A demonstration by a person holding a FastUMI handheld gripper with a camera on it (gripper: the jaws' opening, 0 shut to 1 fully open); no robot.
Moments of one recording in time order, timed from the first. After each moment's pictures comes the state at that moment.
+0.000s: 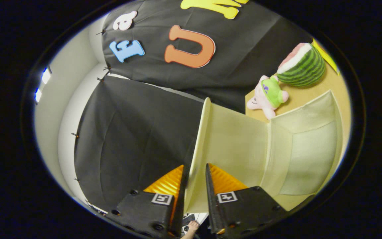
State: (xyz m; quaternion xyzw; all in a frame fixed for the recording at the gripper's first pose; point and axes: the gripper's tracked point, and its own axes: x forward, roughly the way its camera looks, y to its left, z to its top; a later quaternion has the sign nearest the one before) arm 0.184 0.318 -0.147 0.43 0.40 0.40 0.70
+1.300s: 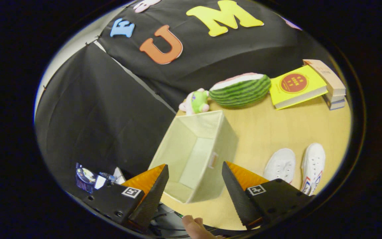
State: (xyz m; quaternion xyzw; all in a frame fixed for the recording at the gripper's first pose) arm 0.162 0.078 -0.272 0.16 0.46 0.26 0.83
